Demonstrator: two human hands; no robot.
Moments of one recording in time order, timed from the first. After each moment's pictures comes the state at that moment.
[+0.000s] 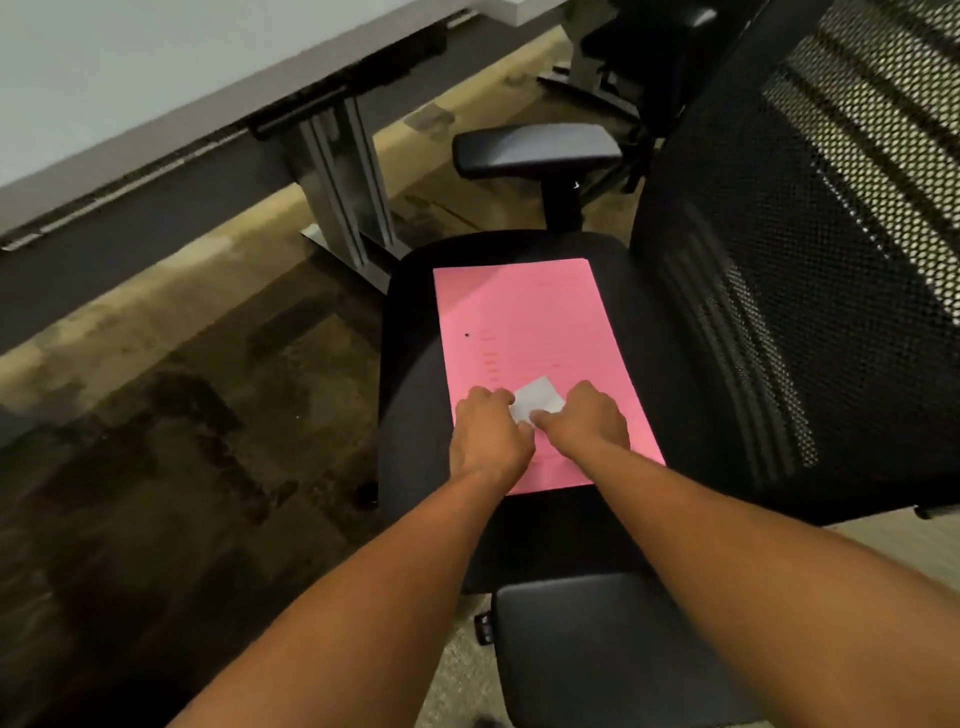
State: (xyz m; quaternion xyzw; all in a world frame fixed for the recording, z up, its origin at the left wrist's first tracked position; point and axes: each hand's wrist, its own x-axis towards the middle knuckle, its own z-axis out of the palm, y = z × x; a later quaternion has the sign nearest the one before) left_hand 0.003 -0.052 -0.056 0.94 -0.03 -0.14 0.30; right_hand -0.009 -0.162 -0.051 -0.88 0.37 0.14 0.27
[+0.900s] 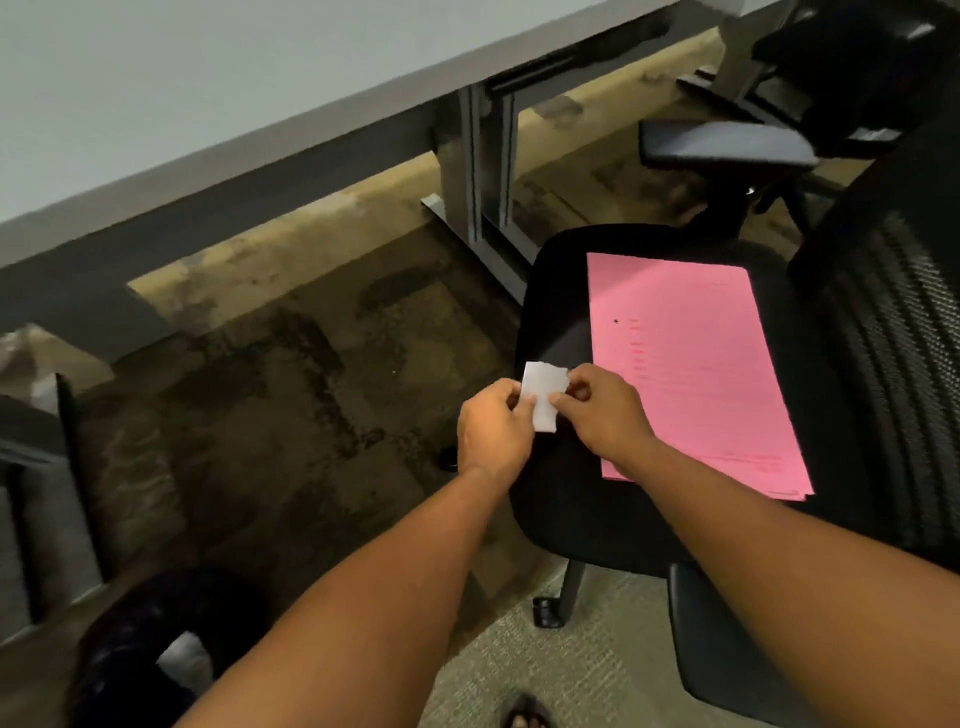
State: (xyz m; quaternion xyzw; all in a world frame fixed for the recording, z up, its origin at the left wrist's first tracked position) left_hand -0.007 0.100 -0.053 0.89 0.09 -0.04 0.45; right_hand 0.001 -0.034 -0.040 -0.91 0.12 0.08 0.40
